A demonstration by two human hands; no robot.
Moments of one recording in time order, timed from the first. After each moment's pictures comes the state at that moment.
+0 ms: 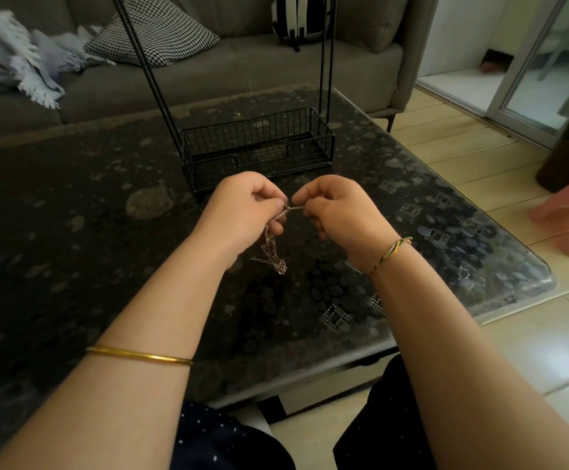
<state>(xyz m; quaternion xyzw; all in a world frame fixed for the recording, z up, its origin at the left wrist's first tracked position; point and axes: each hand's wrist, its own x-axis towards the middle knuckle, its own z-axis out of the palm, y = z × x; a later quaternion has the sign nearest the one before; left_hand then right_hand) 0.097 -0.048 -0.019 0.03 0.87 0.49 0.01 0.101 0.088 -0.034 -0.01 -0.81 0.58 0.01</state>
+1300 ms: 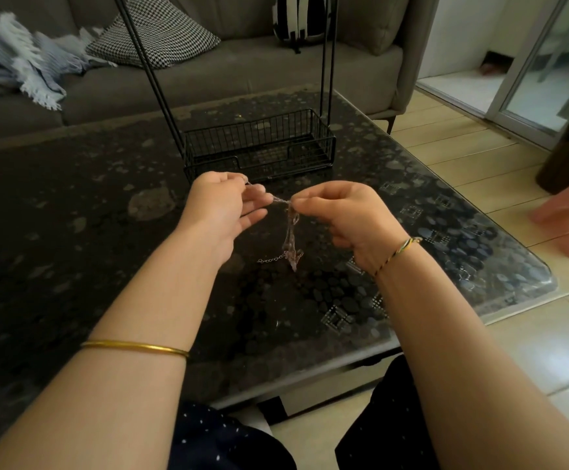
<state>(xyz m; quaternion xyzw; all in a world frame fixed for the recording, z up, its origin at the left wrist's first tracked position) 0.092 -0.048 -0.007 -0.17 0.68 0.72 0.00 0.110 0.094 -0.026 -0.06 -0.75 0.66 -0.03</state>
